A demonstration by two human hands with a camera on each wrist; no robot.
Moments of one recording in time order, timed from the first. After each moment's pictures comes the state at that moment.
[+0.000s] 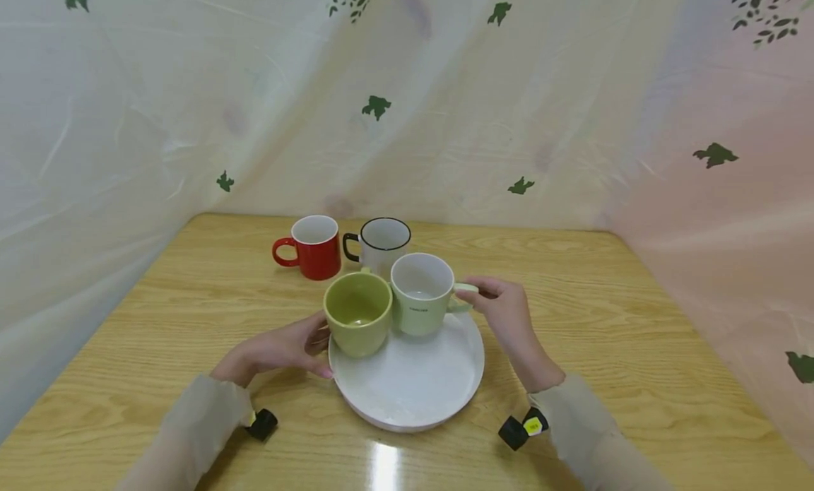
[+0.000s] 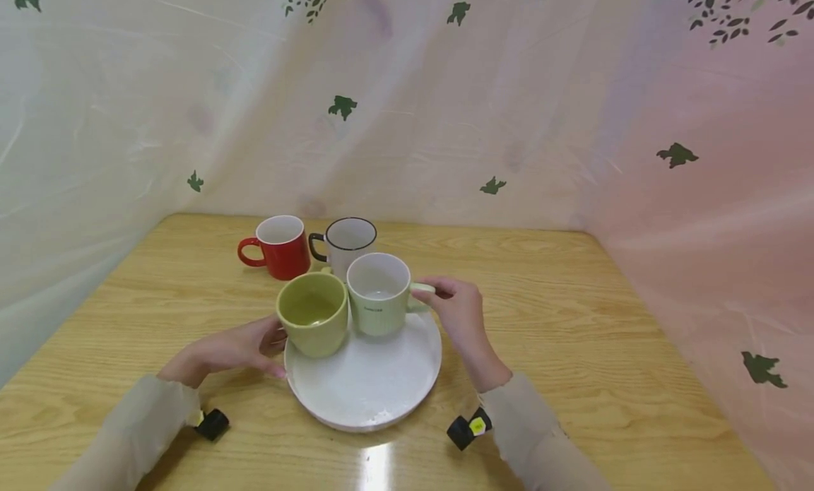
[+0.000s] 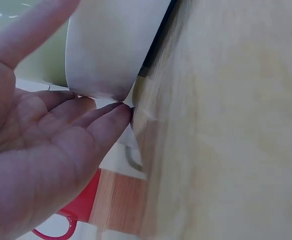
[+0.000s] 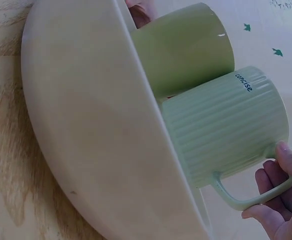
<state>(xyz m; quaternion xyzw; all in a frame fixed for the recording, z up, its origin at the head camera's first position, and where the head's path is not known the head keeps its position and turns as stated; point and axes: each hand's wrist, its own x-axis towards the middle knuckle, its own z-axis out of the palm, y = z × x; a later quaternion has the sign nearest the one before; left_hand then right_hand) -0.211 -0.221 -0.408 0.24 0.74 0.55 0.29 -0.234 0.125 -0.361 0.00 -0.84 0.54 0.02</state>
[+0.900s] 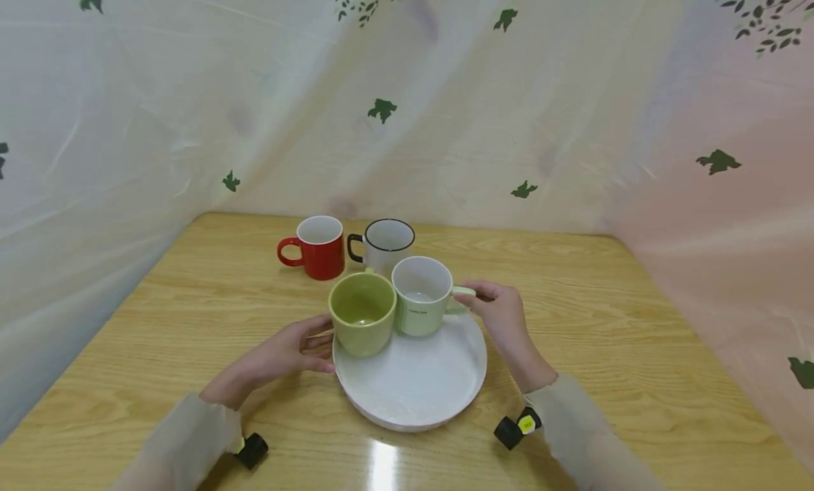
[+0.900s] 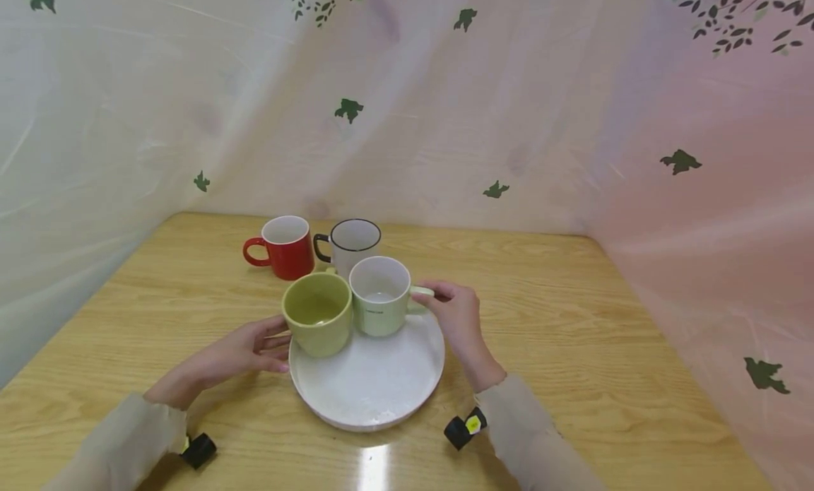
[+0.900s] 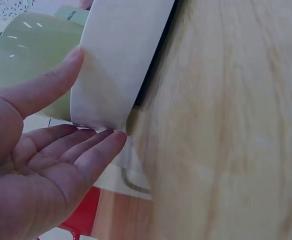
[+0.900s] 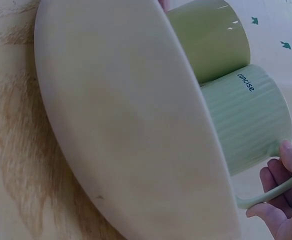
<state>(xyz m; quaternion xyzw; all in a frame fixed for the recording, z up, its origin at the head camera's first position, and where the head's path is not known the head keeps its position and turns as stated) -0.188 -0.222 -0.407 0.21 0.75 0.59 0.23 -0.240 0.116 -0.372 0.00 -0.82 0.56 0.04</state>
